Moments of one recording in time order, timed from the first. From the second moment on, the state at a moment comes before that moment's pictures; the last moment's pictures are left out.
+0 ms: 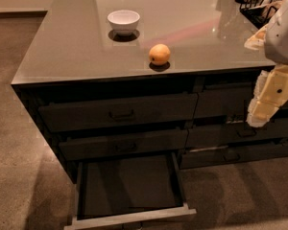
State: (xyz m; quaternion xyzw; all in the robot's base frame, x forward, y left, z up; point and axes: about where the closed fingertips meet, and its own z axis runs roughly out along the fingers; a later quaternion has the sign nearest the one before) arm 0.438 -0.217 0.976 -0.60 0.78 -0.03 0.16
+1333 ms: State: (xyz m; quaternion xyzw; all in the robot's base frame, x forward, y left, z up) arm 0.616 -0.183 1.027 -0.58 0.75 -0.05 0.32
